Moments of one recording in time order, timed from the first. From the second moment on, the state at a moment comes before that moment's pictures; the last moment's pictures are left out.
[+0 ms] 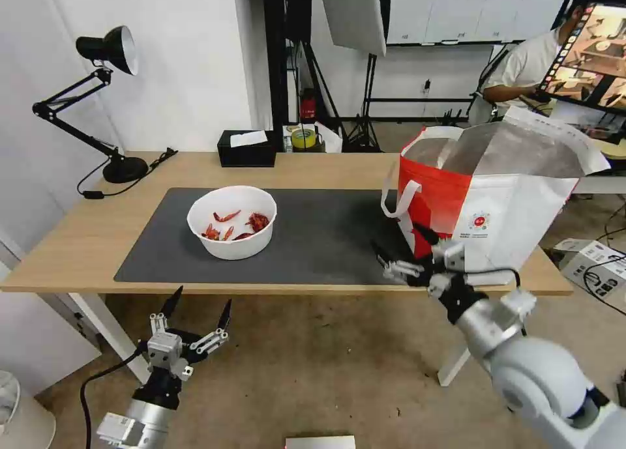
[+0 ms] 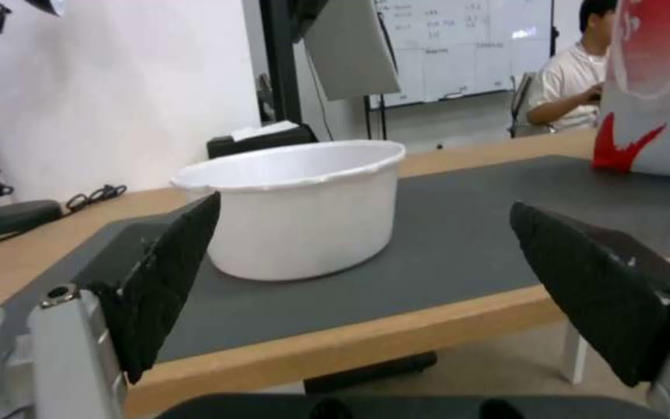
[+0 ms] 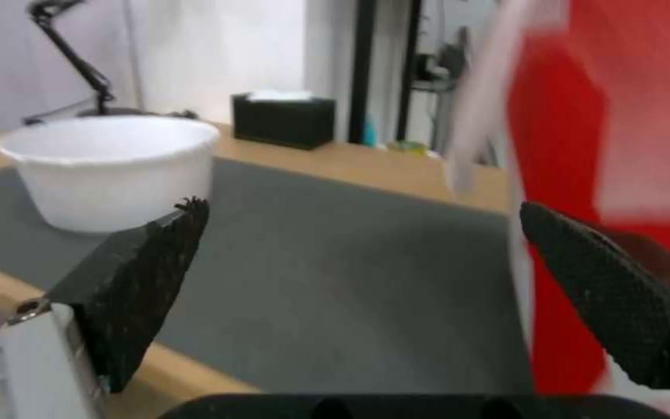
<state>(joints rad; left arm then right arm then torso) 1.82 -1.15 -0.57 -2.13 -0.22 -0.37 0.01 -1.53 0.85 0.43 2.21 0.53 0.03 0.06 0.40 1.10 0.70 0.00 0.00</state>
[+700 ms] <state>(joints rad) 1.82 -1.15 -0.58 -2.10 -0.17 -0.37 0.02 -1.68 0.97 0.42 2.07 0.42 0.19 0.07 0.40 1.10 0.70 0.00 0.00</state>
